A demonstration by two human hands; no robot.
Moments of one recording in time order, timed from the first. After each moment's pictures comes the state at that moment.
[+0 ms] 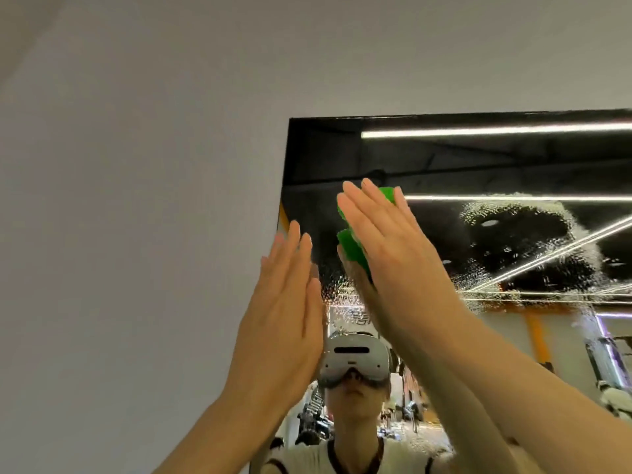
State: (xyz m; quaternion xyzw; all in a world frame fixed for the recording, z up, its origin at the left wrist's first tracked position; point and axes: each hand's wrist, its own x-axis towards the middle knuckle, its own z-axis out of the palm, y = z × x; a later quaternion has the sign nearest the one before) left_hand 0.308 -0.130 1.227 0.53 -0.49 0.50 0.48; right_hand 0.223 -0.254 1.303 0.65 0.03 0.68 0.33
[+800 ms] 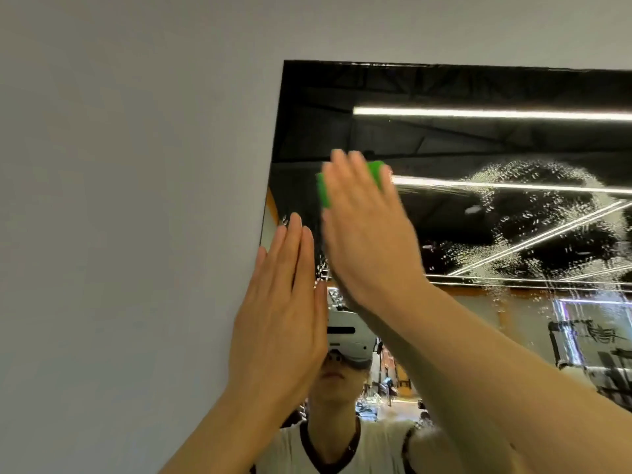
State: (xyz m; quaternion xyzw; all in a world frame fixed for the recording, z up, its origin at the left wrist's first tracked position) left_hand 0.364 -0.171 1.211 0.54 -0.39 0.65 0.36; right_hand 0.270 -0.244 1.301 0.67 -0.12 0.65 0.35
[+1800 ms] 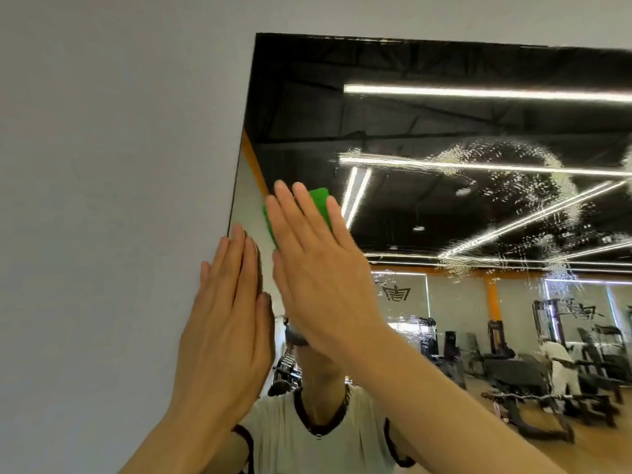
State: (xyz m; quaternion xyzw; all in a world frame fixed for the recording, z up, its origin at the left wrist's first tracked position) left_hand 0.371 -0.152 1.170 0.58 -0.40 0.59 0.39; right_hand 0.272 -0.236 1.238 0.68 -0.06 0.64 0.35
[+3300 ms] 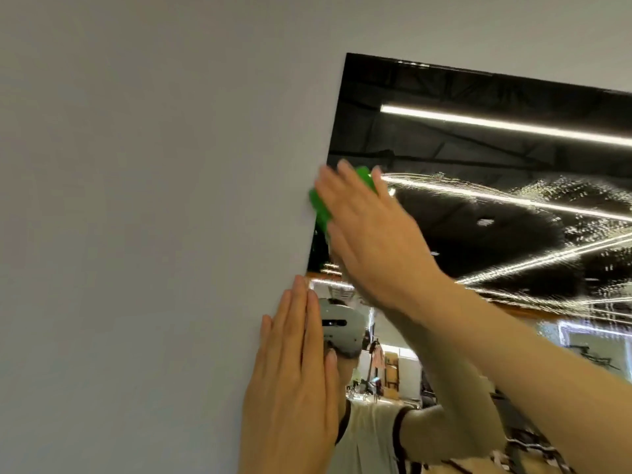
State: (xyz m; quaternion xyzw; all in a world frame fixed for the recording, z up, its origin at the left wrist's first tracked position) left_hand 0.394 -0.174 1.141 0.51 -0.34 0.67 0.42; right_hand 0.290 -0.219 1.304 0.69 0.02 0.57 0.44
